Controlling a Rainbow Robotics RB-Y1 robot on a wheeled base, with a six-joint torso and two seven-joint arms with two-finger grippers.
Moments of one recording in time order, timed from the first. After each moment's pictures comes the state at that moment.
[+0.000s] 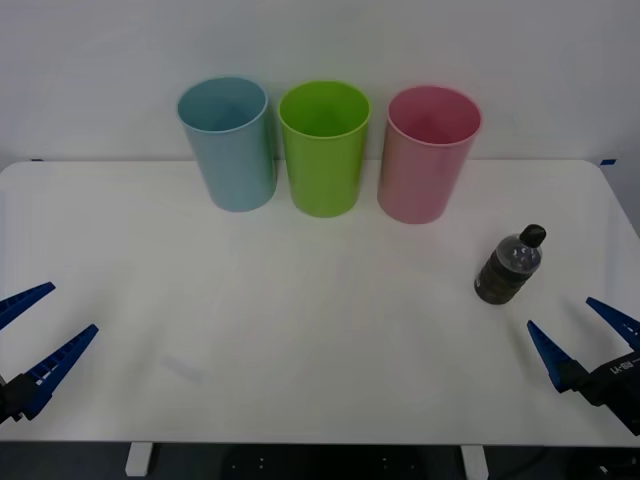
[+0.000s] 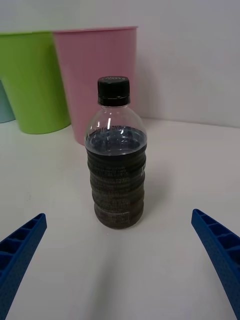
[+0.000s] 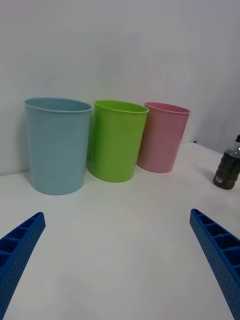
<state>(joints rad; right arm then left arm) 0.33 -0.37 -0.31 -1.55 1.00 -0.77 0.26 0.35 0.40 0.52 -1.66 -0.96 -1.22 0.00</state>
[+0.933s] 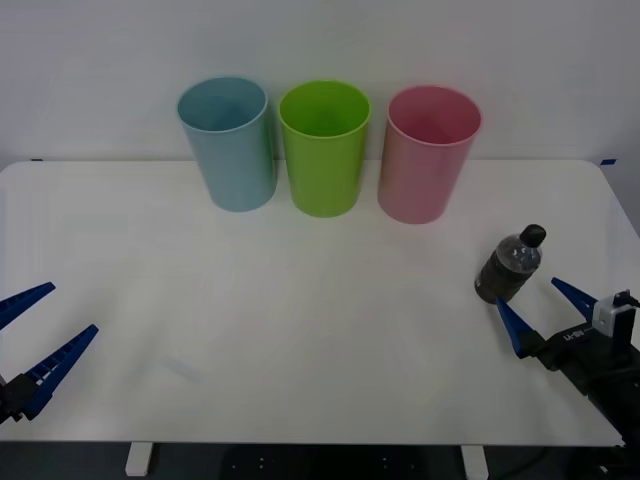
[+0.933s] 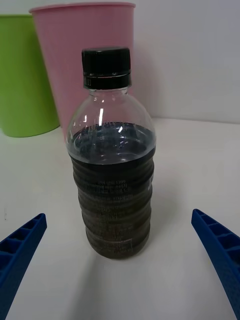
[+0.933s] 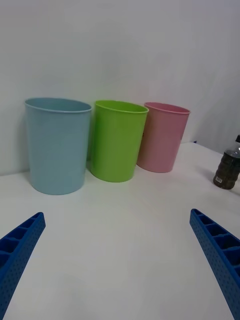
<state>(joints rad) 0.12 -0.31 -0.29 -1.34 1.05 -0.74 0.32 0.35 0.40 0.52 -1.66 -0.96 -1.22 0.00</state>
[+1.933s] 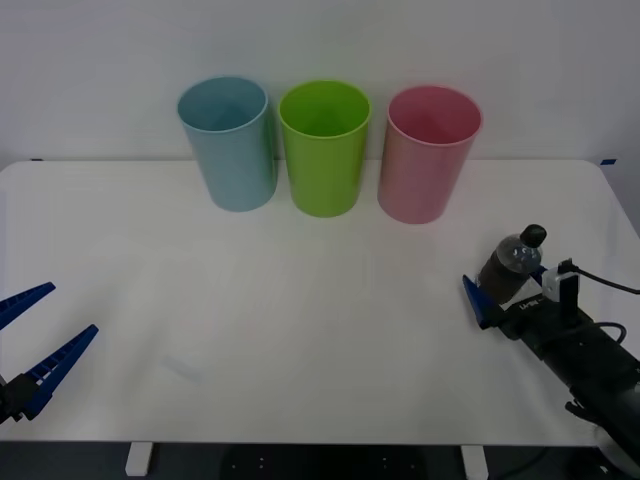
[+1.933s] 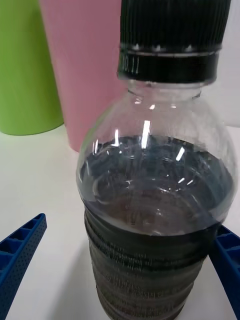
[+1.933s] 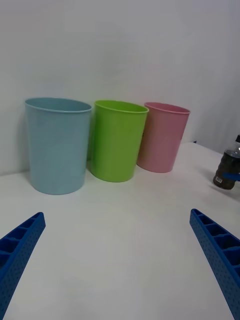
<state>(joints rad) -0.06 -0.30 -0.20 -1.19 1.08 -0.65 0.38 0.35 0.40 0.52 -1.66 -0.96 -1.22 0.00</state>
